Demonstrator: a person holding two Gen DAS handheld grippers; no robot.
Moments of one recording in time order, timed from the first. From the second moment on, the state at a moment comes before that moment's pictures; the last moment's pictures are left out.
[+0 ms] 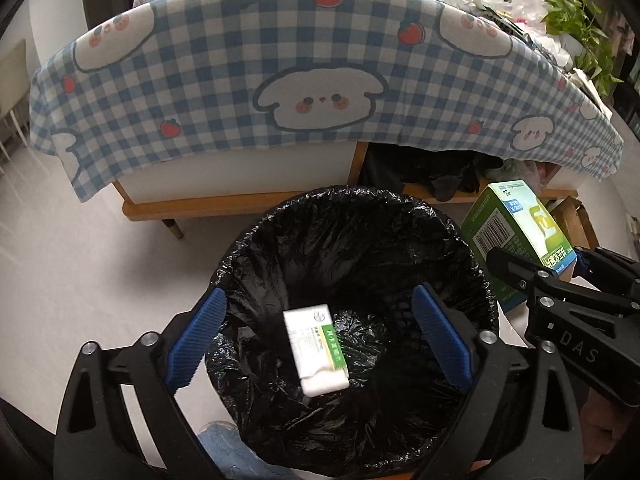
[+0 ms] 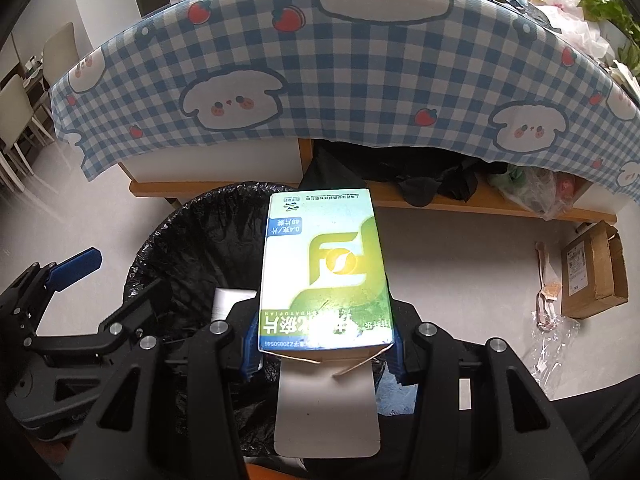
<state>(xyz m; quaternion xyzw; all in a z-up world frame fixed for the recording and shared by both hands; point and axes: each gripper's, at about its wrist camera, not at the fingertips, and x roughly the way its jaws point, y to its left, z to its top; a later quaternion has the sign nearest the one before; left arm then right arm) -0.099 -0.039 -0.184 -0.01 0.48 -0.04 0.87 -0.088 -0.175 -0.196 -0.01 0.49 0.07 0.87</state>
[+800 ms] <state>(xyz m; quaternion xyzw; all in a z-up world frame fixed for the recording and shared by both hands) -0.116 0.026 -0.186 -0.05 0.50 0.03 0.86 -0.089 -0.111 -0.200 -0.04 0.49 0.11 0.86</state>
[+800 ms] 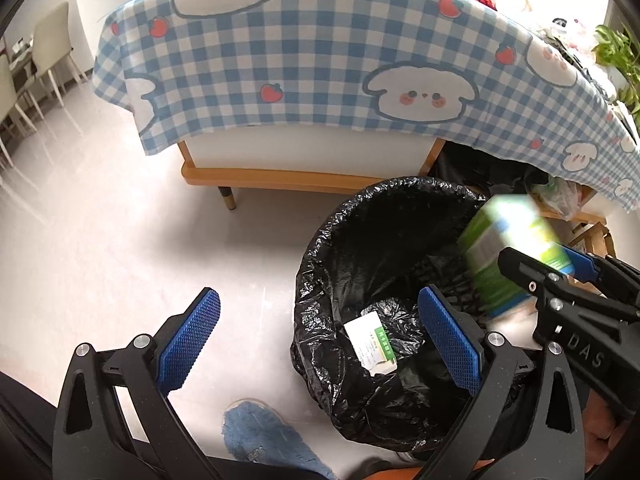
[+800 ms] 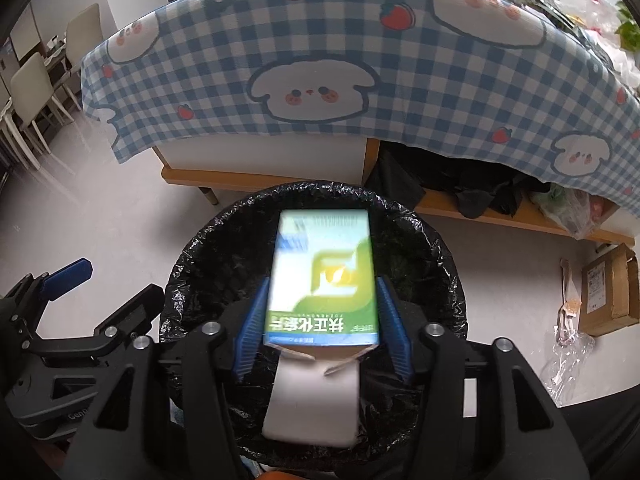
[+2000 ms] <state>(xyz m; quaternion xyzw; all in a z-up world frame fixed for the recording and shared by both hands) -0.058 -0.024 -0.091 -0.04 0.47 -0.01 0.88 -0.054 -0.226 -0.100 -0.04 0.42 0.02 0.91</state>
